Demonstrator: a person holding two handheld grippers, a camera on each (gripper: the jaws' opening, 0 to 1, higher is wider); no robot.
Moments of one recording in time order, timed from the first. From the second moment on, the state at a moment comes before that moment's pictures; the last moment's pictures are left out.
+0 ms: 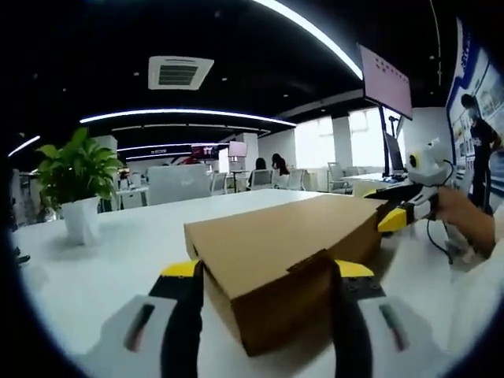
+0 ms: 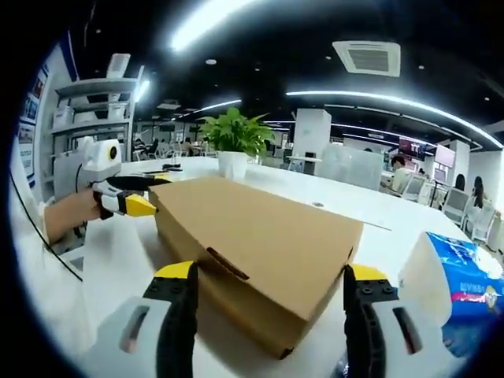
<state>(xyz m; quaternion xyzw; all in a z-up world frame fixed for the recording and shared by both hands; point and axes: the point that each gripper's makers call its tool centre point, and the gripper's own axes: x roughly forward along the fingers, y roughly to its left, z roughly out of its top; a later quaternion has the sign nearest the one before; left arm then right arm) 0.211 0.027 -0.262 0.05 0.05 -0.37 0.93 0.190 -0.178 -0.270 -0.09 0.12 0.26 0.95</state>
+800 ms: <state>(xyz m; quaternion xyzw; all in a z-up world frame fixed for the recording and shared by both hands) 0.196 0.025 -0.261 0.03 0.05 -0.37 0.93 0.173 -0.176 -0.270 -0.09 0.10 0.25 0.96</state>
